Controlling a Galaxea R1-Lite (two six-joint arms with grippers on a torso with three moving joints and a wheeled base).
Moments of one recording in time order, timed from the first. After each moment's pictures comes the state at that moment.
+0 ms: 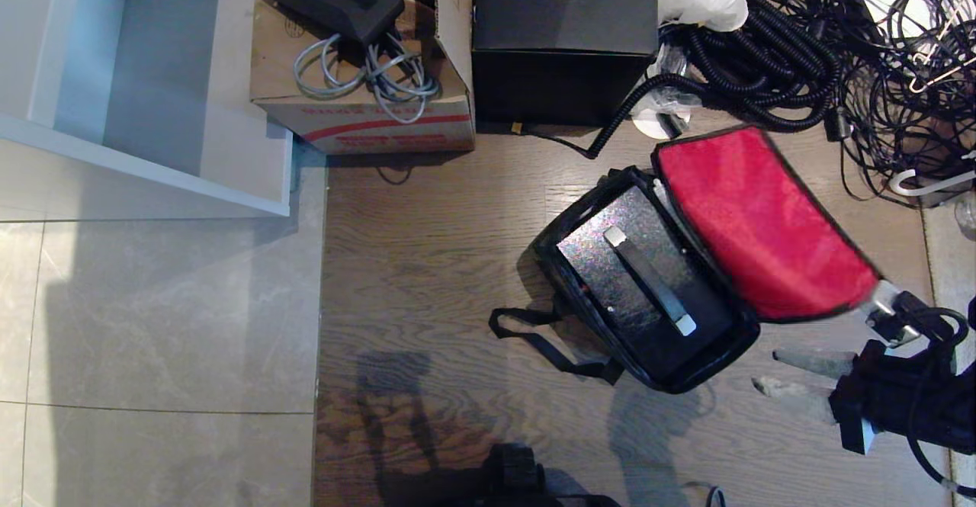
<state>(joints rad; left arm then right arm) 0.00 0.00 0.00 0.00 0.01 -0.01 -0.09 1.47 -0.27 -0.61 0.66 -0.42</state>
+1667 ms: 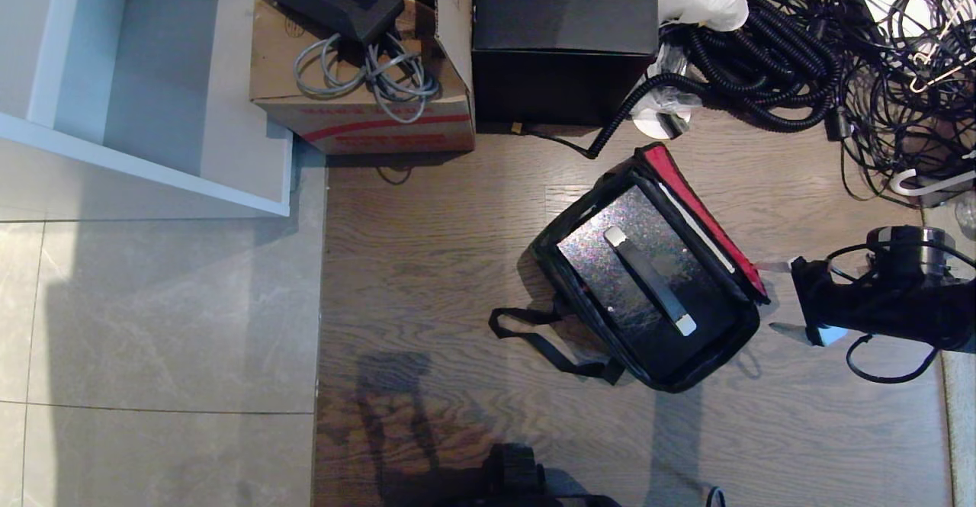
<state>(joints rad) 0.00 0.00 0.00 0.00 0.01 -0.01 -0.30 2.09 -0.91 -0.56 0.44 1.06</state>
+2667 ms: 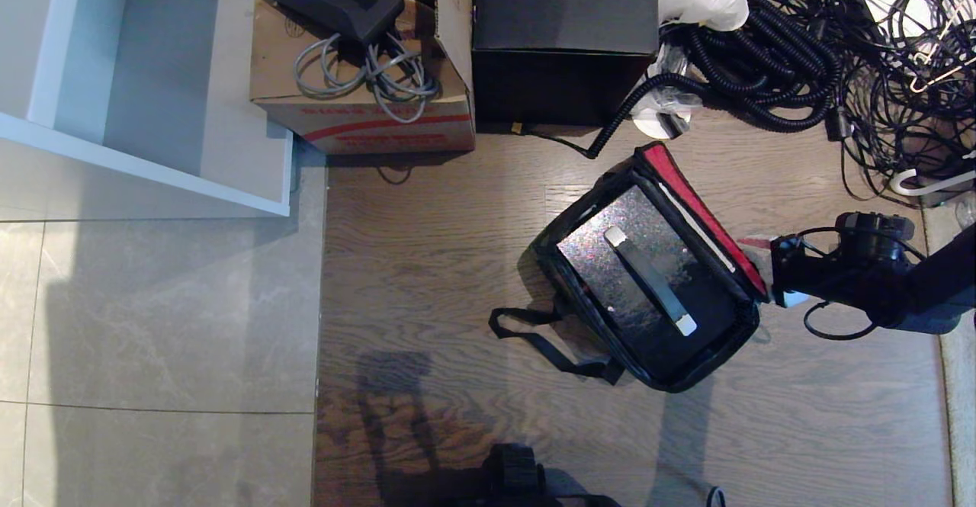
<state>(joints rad) 0.00 0.00 0.00 0.00 0.00 -0.01 -0.29 2.32 -1.21 -0.70 0.49 1.22</state>
